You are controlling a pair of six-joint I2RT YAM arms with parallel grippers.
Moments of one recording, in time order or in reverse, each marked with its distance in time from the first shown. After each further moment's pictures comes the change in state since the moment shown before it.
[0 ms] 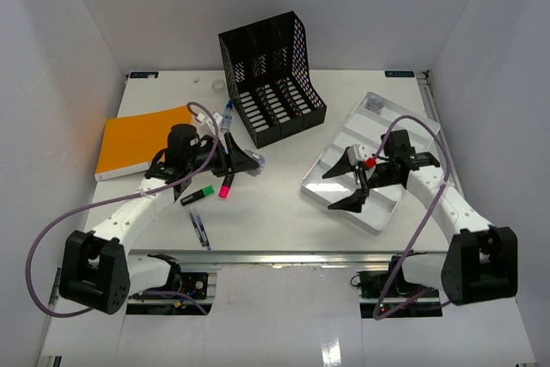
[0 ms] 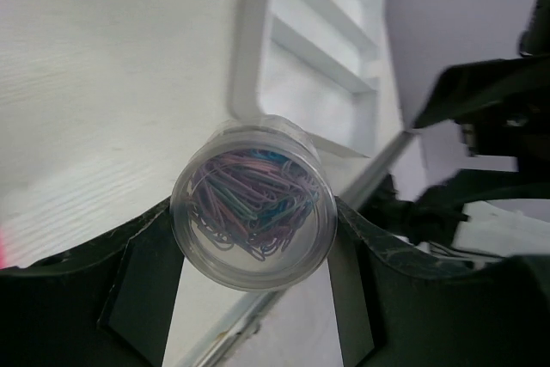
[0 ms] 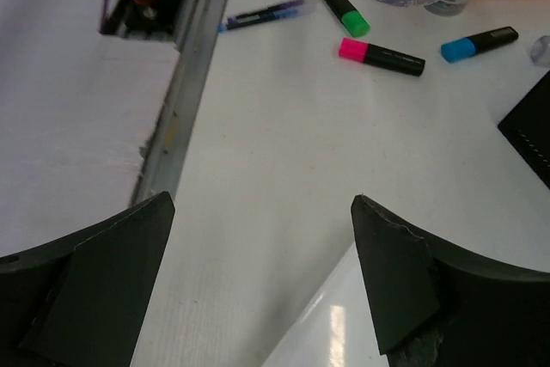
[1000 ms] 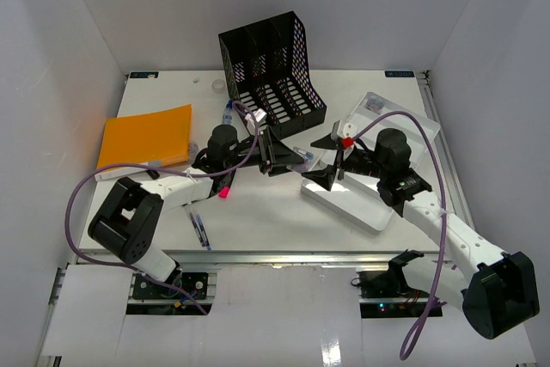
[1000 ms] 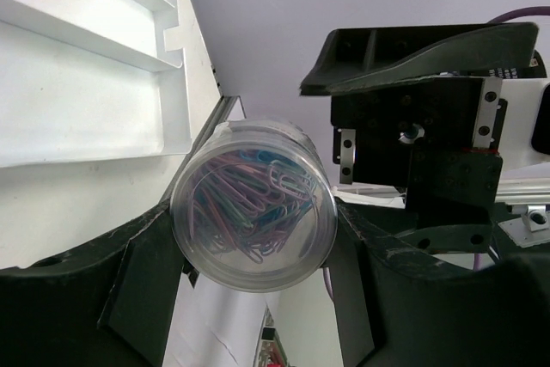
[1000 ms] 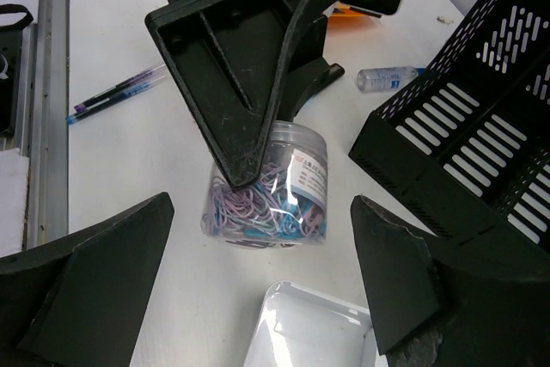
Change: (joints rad) left arm -0.285 0.353 0.034 0.721 0.116 -0.605; right arm 0.271 -0.204 -0.154 1.025 0.576 1.002
